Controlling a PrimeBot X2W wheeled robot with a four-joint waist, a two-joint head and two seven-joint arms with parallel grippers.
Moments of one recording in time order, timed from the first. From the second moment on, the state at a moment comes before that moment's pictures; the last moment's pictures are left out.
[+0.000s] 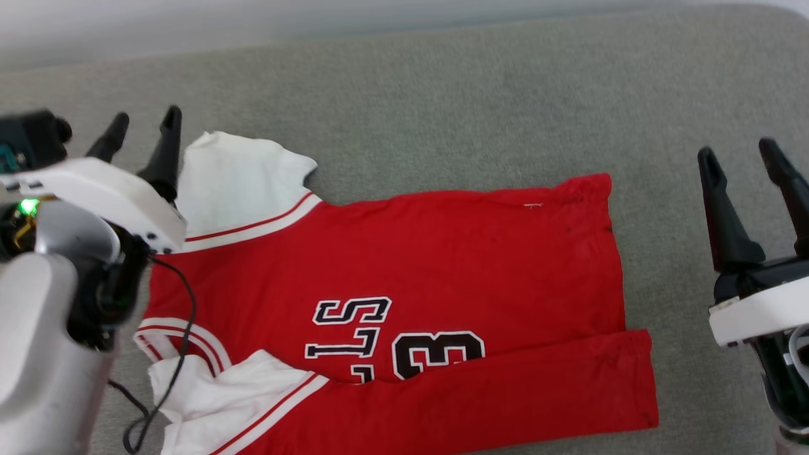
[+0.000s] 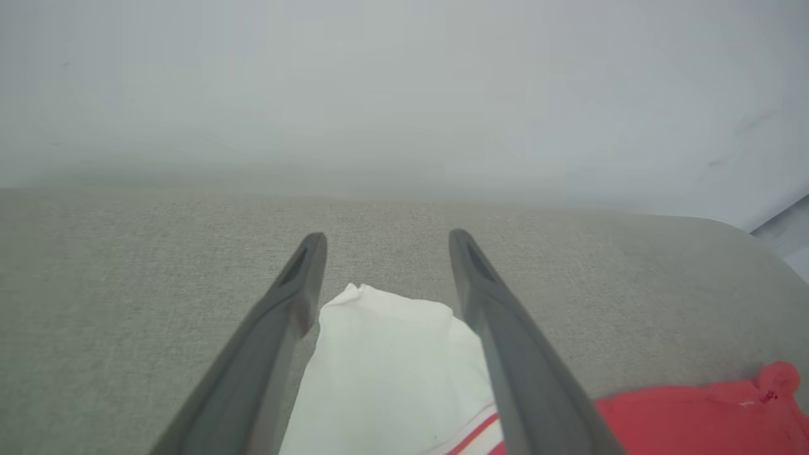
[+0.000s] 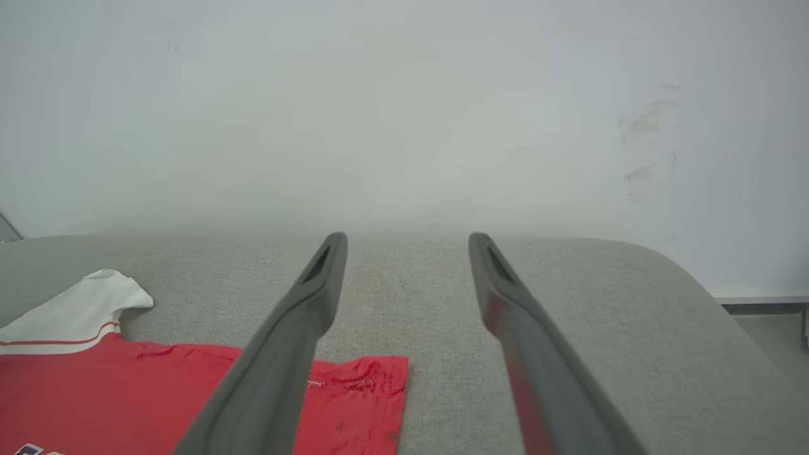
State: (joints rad) left arm -0.50 0.52 -0.25 0.07 -0.75 0.18 0.18; right arm -0.19 -0.18 -0.06 -0.28 0.30 0.13 0.18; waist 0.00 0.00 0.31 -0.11
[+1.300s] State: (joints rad) left arm -0.85 0.61 -0.37 0.38 -0.90 0.03 0.74; right arm -0.41 -0.33 0.03 -0.04 0.53 0.13 0.45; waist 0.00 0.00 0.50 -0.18
